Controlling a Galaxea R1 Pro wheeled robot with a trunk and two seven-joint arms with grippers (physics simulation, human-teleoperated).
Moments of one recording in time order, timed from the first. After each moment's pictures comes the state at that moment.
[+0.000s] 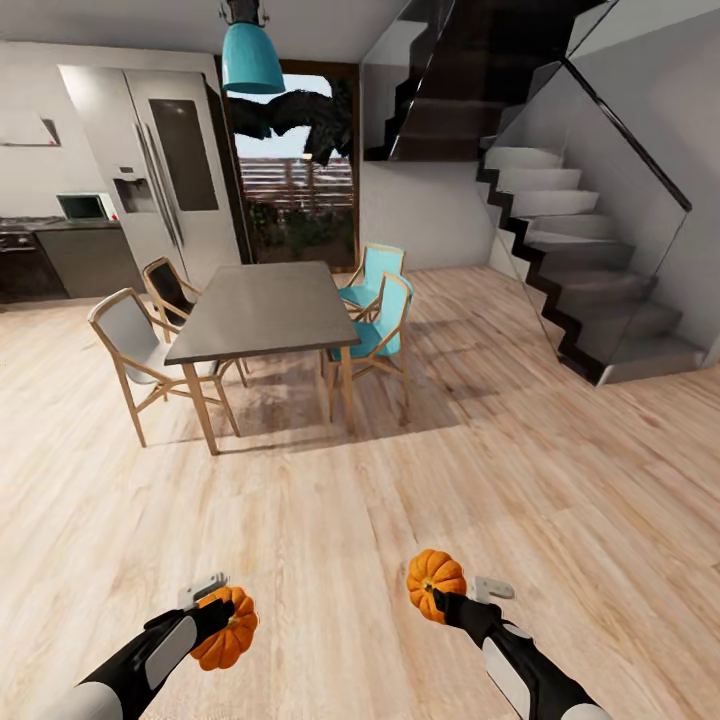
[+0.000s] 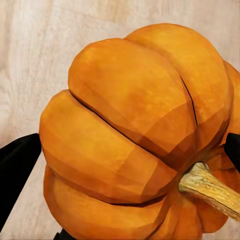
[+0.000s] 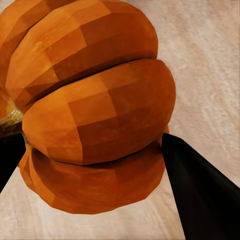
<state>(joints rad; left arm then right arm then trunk) -0.55 0.16 -0.34 -0.42 0.83 0.23 0.23 -0.50 -0.02 0.25 -0.46 -0.49 0.03 -0.03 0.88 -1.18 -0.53</state>
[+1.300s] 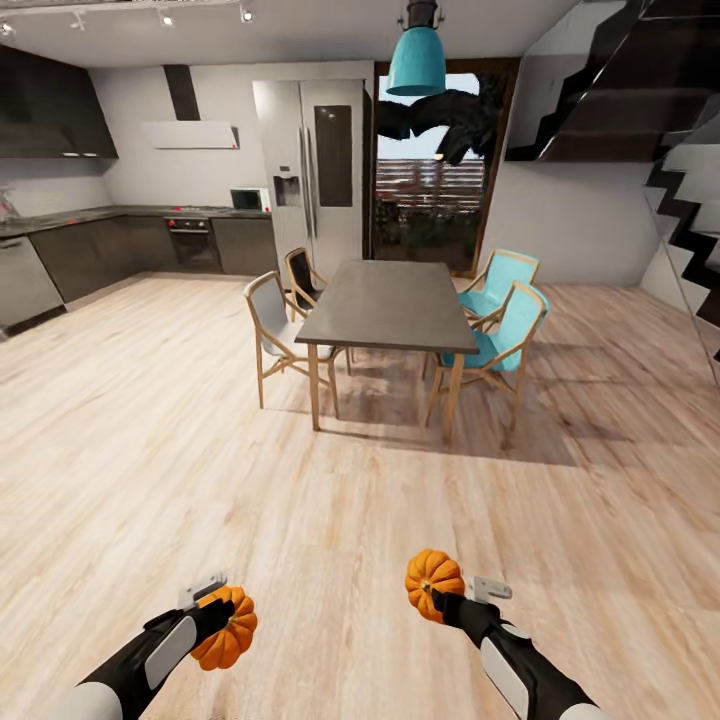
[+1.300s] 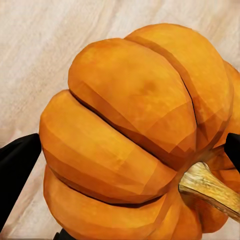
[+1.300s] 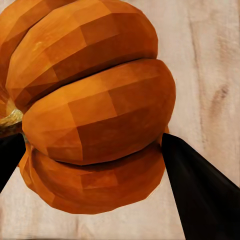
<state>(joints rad) -0.55 0.16 -0.34 -0.42 0.84 0.23 0.23 -0.50 -0.02 0.25 -0.46 -0.49 0.03 -0.03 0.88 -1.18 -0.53</state>
